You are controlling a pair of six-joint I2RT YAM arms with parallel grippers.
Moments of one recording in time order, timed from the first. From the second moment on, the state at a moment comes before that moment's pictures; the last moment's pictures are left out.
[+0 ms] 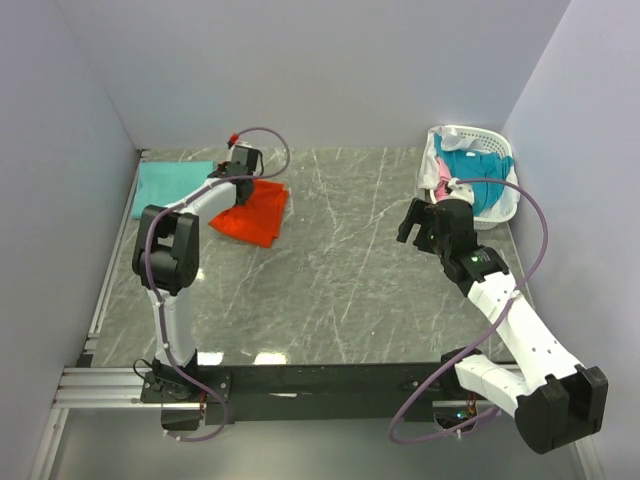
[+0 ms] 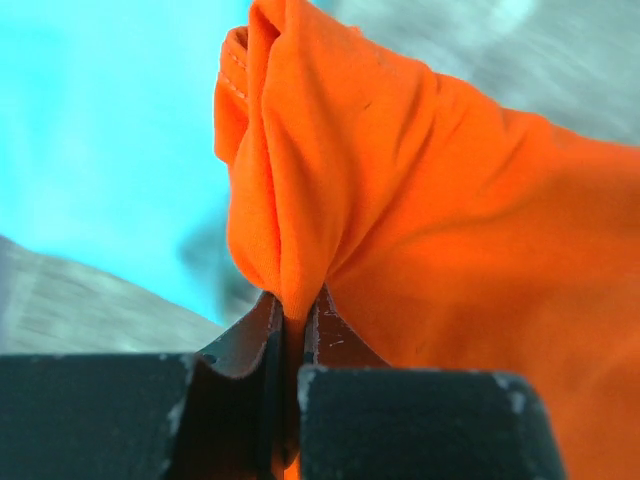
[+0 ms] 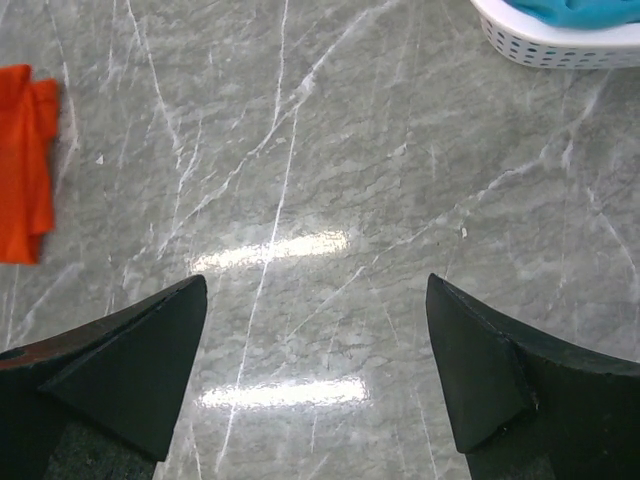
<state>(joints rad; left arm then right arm) -0.31 2.04 1.53 -0.35 -0.58 -0.12 0.28 1.00 0.84 -0.43 0.20 0.47</state>
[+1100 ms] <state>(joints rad) -0.10 1.92 1.62 -0.16 -0.56 0.27 0.26 1.09 0.85 -0.44 0.23 0.47</state>
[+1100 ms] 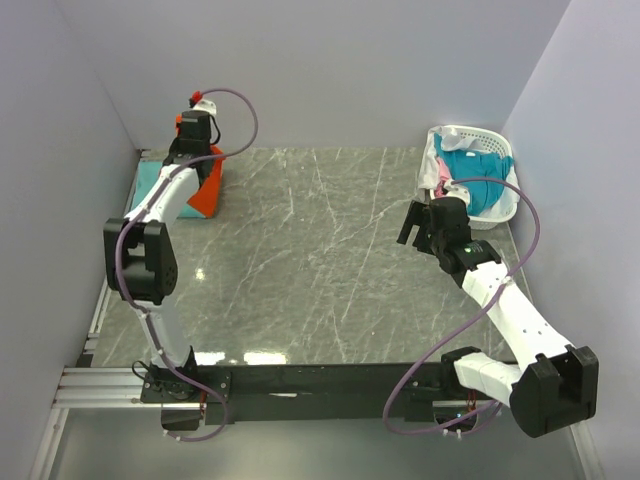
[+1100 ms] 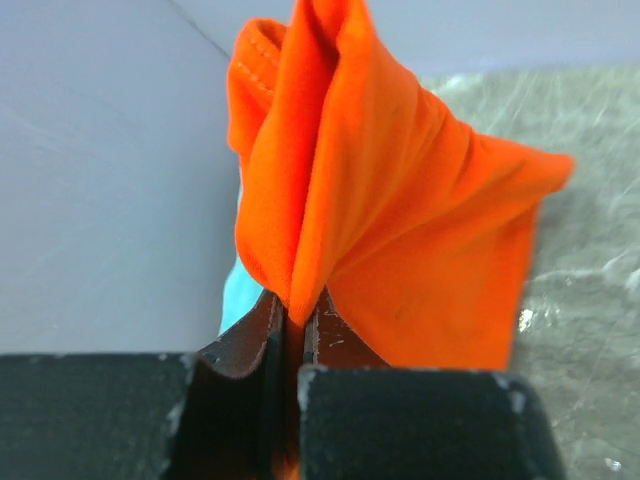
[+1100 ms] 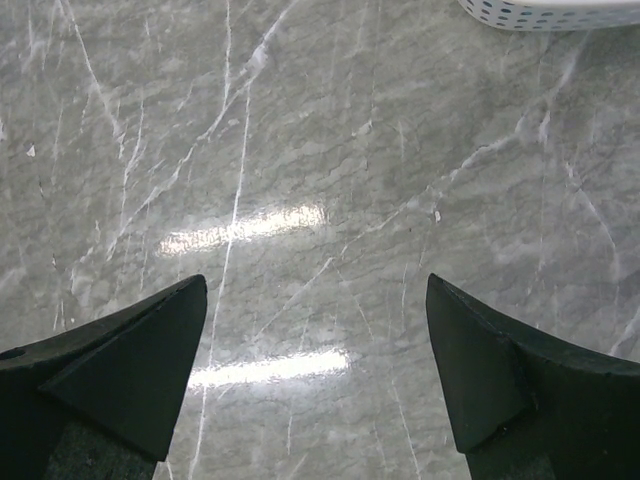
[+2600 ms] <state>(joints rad) 0.15 2.18 1.83 -0.25 -0.39 0.18 0.25 1.17 0.89 -0.49 0.27 0.47</state>
